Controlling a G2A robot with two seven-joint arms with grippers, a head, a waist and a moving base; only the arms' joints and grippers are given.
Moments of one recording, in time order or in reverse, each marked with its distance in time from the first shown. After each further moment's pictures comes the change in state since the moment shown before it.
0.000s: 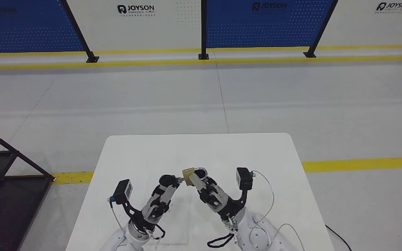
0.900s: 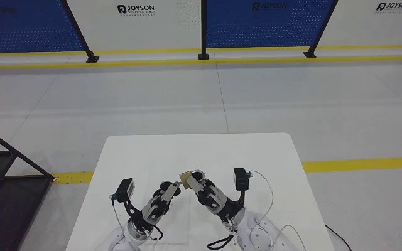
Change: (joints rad) left arm -0.052 0.100 0.086 0.030 -0.046 0.000 0.032; right arm -0.010 0.005 0.004 -0.023 -0.009 0.048 0.075
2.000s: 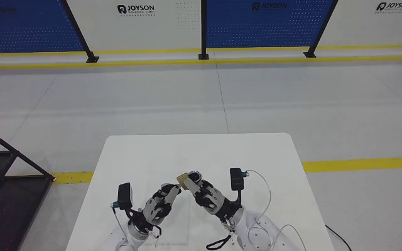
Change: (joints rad) left arm 0.004 -0.020 -0.025 0.027 0.438 0.185 0.277; right arm 0.003 0.005 -0.004 -0.008 -0.015 0.038 0.052
